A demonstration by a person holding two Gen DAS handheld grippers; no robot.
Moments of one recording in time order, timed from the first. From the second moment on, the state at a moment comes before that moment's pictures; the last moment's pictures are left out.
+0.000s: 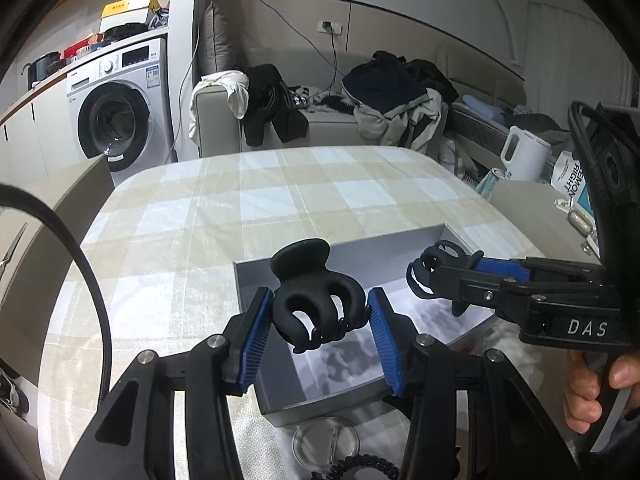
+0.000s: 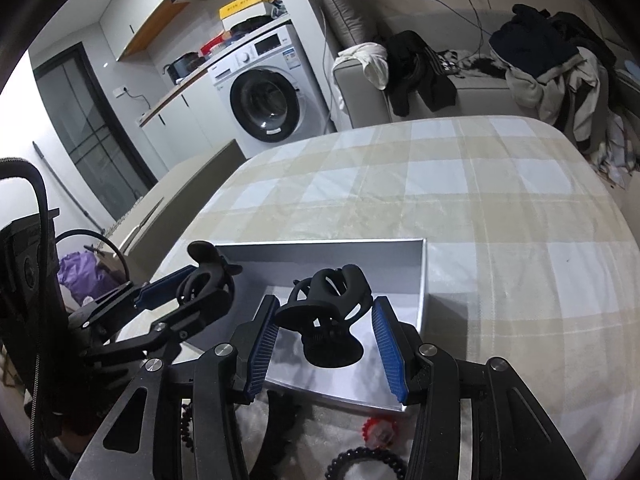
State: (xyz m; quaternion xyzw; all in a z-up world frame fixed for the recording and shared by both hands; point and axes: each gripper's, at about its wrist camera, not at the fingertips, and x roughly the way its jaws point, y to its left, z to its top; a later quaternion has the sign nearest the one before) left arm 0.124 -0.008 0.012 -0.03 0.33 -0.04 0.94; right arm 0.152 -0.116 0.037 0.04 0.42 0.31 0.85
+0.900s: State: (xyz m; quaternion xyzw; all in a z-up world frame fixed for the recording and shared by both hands) left arm 0.044 -0.002 0.016 -0.05 0.31 -0.01 0.95; right arm 0.057 -0.206 0.025 0.04 0.45 0.25 0.85
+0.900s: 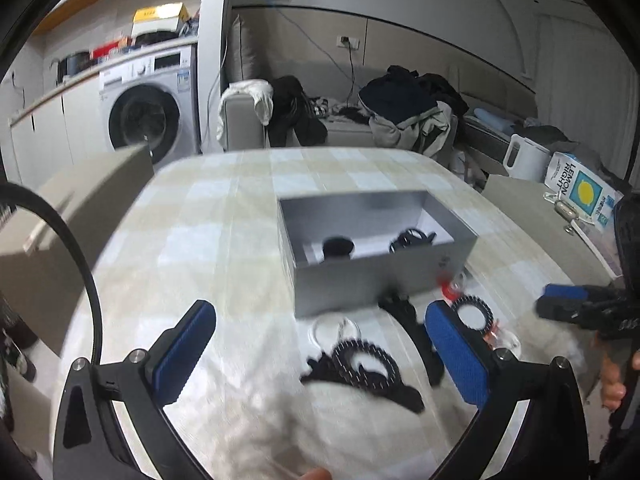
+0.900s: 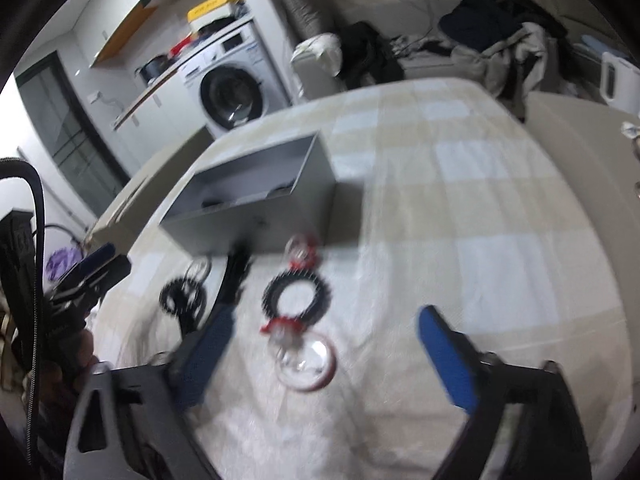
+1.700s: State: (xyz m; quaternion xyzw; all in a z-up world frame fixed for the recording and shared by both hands) left arm 0.035 -0.004 -0.006 -0.06 0.34 -0.02 0.94; right arm 0.048 -0.166 0.003 -0.03 0.47 0.30 0.83
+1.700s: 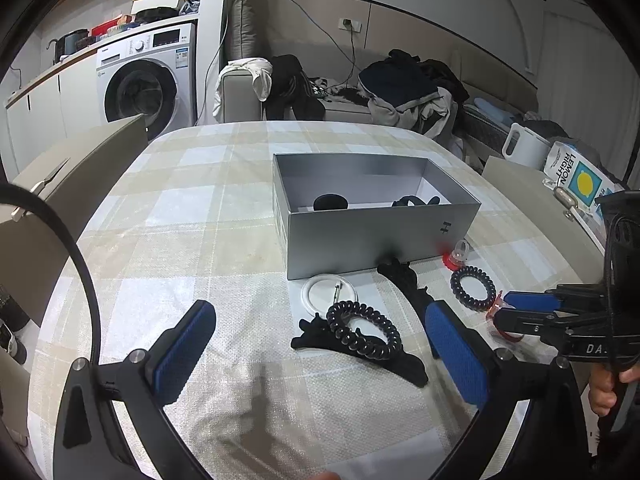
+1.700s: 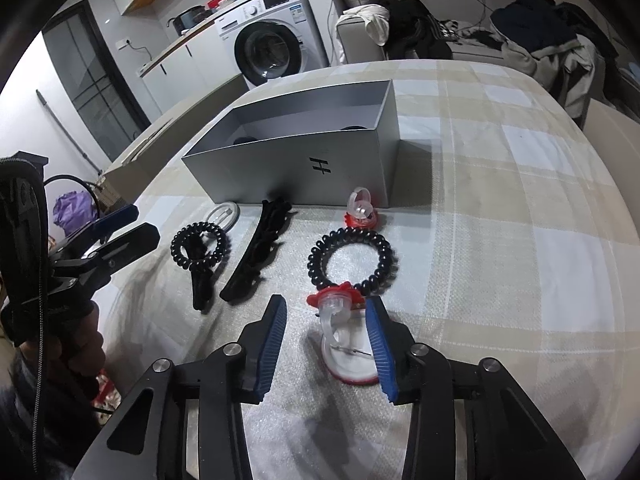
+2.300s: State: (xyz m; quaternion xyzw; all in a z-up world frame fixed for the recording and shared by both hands) left arm 0.041 -0.012 -0.010 -0.06 0.37 -0.07 0.92; right arm 0.044 -0.182 0.035 0.02 0.40 0.31 0.86
